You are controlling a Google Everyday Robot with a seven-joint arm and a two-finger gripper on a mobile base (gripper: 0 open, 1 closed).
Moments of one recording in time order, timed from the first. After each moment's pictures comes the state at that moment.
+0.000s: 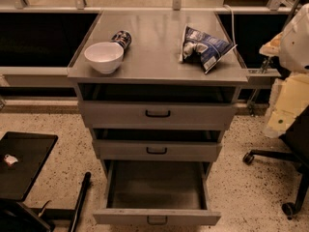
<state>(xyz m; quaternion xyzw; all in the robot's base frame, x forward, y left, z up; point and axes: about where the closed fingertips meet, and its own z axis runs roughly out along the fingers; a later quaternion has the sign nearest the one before) 0.438 -0.217 0.976 -0.60 0.78 -0.03 0.16</state>
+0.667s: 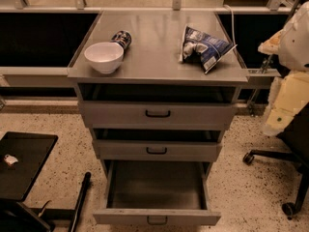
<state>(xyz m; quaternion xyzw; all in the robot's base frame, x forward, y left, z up) 0.441 -0.214 0.979 -0.61 0.78 -0.03 0.17</state>
